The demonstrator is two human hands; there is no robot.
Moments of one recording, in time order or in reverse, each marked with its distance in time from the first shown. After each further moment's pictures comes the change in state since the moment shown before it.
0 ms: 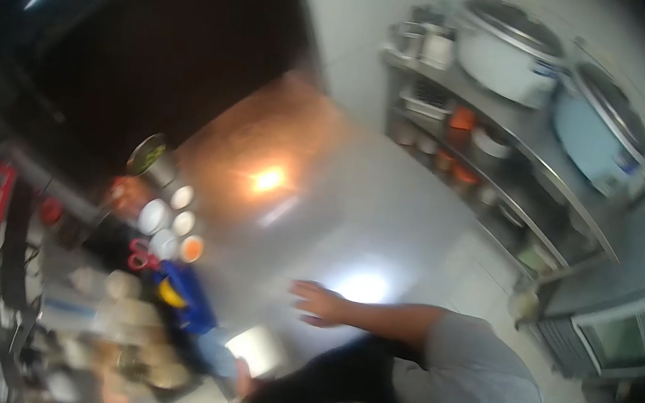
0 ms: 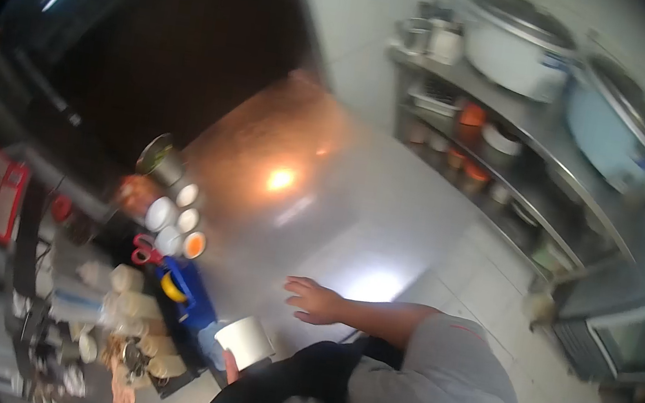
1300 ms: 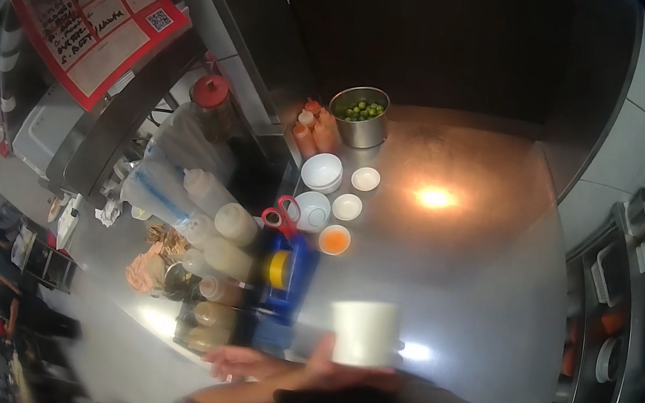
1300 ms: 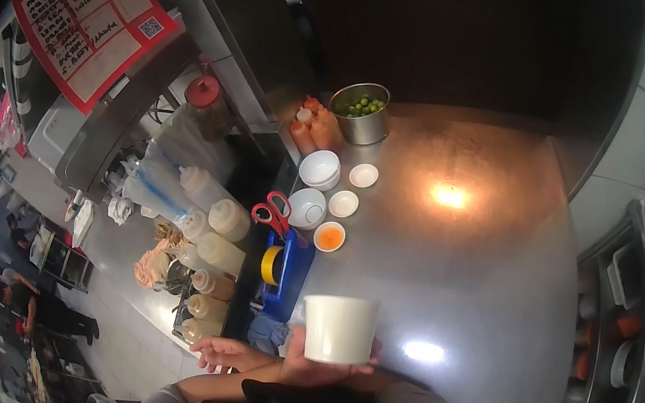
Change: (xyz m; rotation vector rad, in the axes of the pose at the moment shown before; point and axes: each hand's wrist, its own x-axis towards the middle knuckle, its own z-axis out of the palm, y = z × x) left_hand 0.139 0.078 0.093 -0.715 -0.498 0.025; right_hand 0.222 -0.135 0.064 1.894 -1.255 0.013
